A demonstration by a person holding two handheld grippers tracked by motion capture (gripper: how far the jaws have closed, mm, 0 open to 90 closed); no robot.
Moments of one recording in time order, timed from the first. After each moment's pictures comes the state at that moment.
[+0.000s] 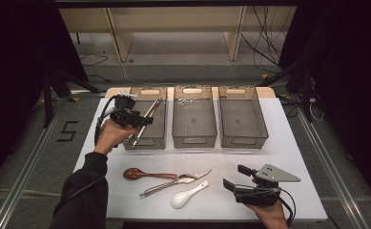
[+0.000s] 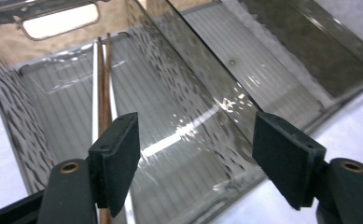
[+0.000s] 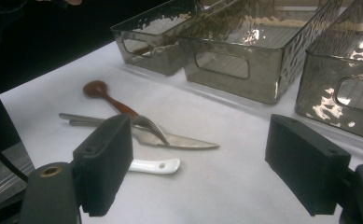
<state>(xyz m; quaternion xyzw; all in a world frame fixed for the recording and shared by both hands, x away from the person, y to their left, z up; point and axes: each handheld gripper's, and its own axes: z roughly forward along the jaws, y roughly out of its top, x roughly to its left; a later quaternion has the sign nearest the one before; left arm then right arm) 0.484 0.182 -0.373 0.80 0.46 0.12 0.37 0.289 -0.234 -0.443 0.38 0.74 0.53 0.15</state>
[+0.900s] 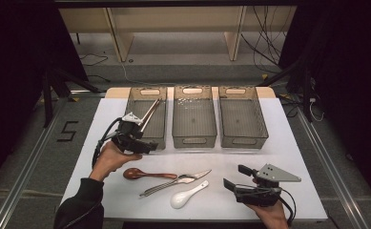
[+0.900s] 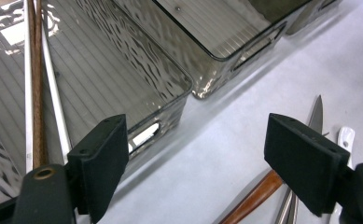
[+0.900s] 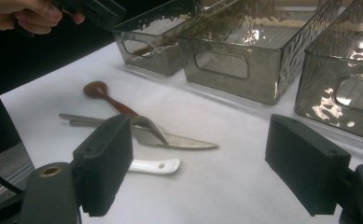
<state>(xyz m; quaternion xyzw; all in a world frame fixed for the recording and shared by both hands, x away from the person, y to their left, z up) 0.421 0.167 -0.393 0.83 0.41 0.10 0.35 0.289 -0.235 -0.443 0.38 0.74 0.53 0.15</state>
